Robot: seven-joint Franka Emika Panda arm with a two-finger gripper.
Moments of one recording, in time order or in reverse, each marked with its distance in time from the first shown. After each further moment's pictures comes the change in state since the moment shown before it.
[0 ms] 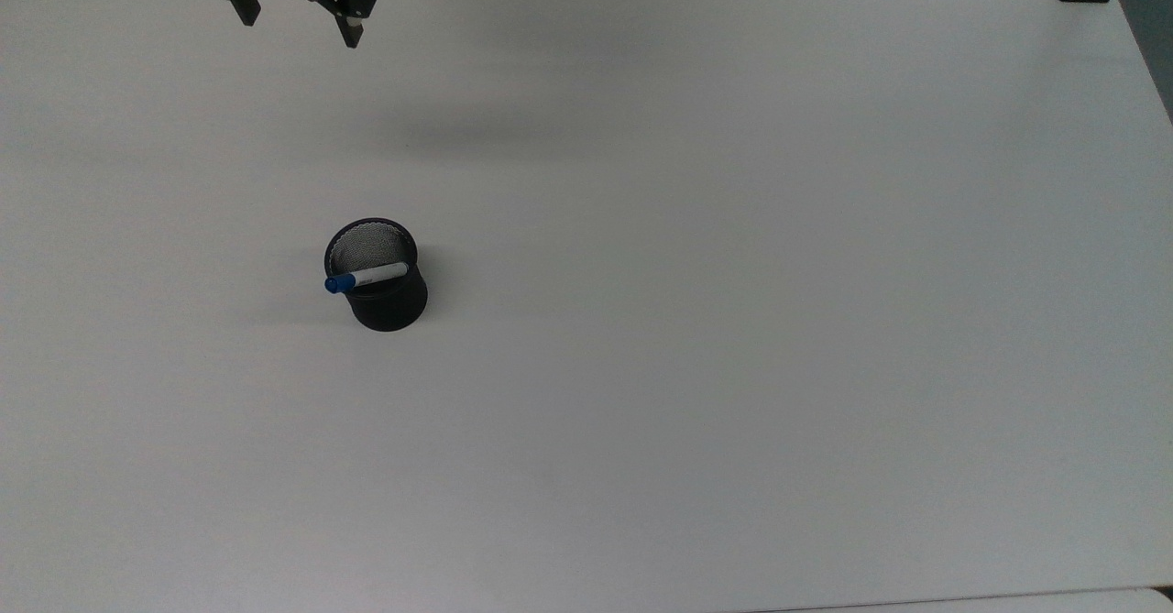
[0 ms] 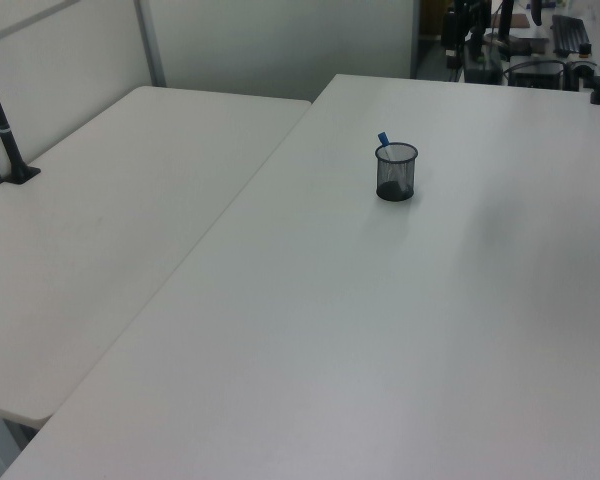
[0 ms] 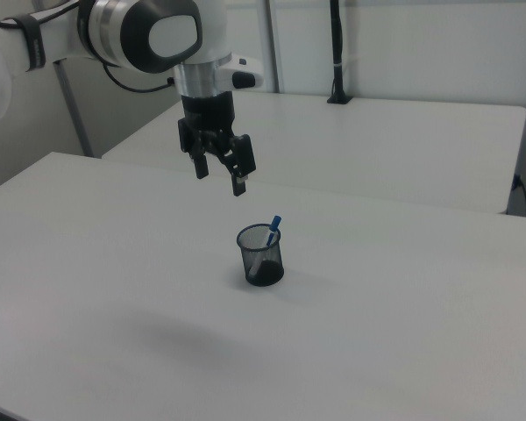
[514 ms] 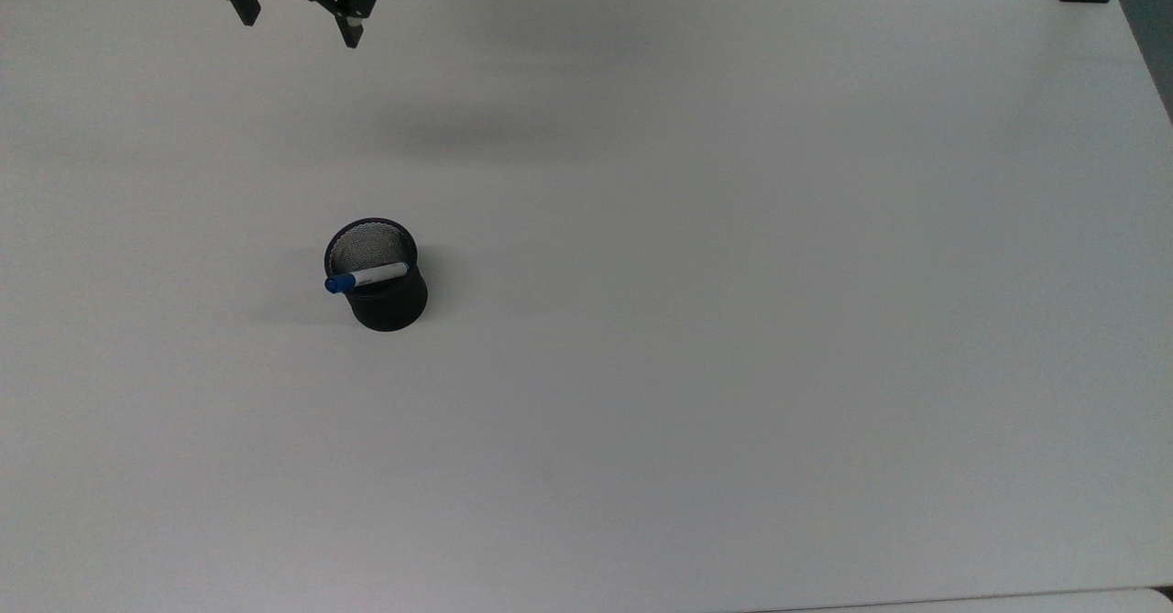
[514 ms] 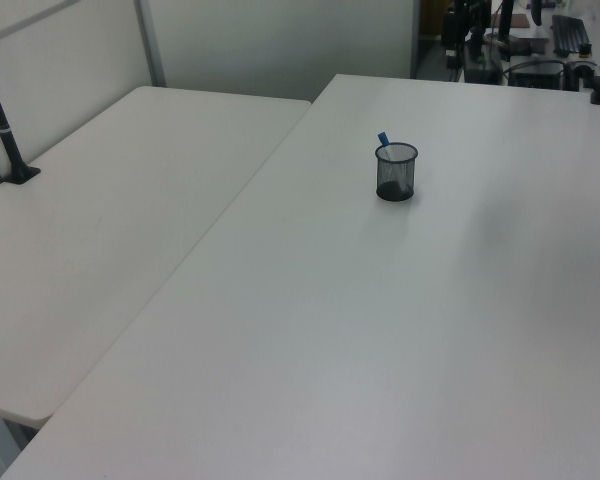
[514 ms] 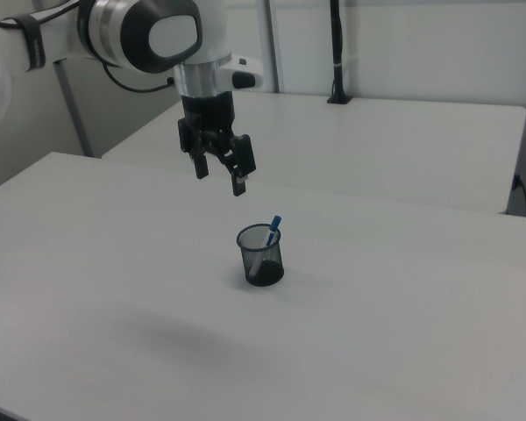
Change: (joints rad) arm 0.000 0.000 0.000 0.000 0.000 0.000 0.000
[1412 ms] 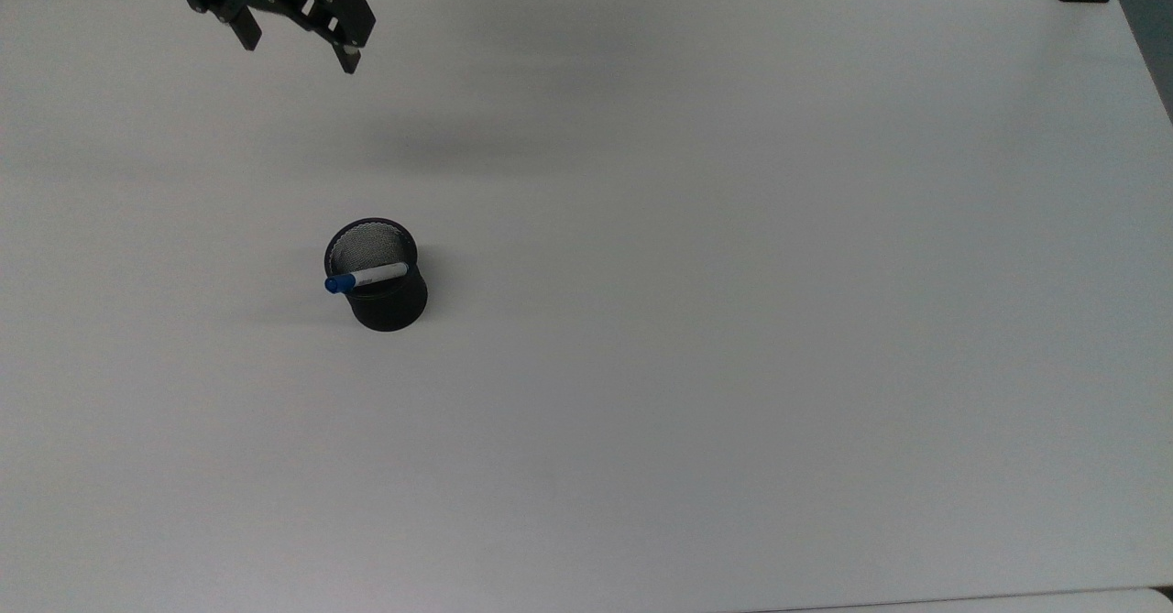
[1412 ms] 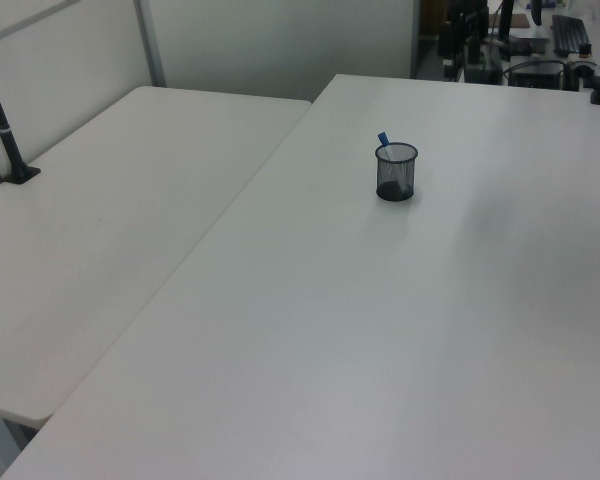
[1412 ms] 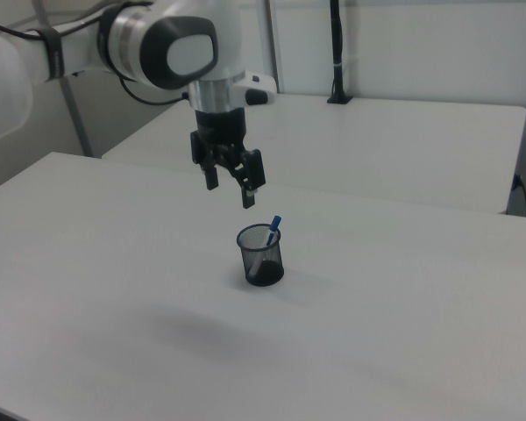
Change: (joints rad) arm -0.015 0.048 0.000 -0.004 0.018 0.031 0.000
